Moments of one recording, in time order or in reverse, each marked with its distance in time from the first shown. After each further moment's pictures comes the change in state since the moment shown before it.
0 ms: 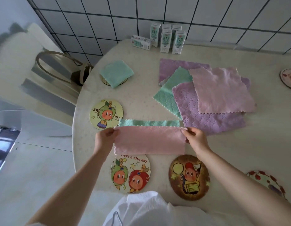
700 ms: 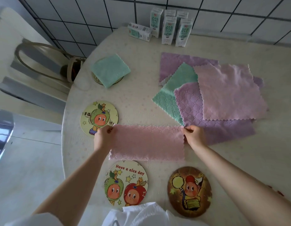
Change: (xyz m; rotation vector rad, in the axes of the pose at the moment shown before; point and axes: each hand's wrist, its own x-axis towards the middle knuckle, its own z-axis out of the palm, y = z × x) left_hand 0.070 -0.001 0.036 0.383 0.017 -0.048; right_hand 0.088 0.013 0.023 -0.315 0.088 0.072
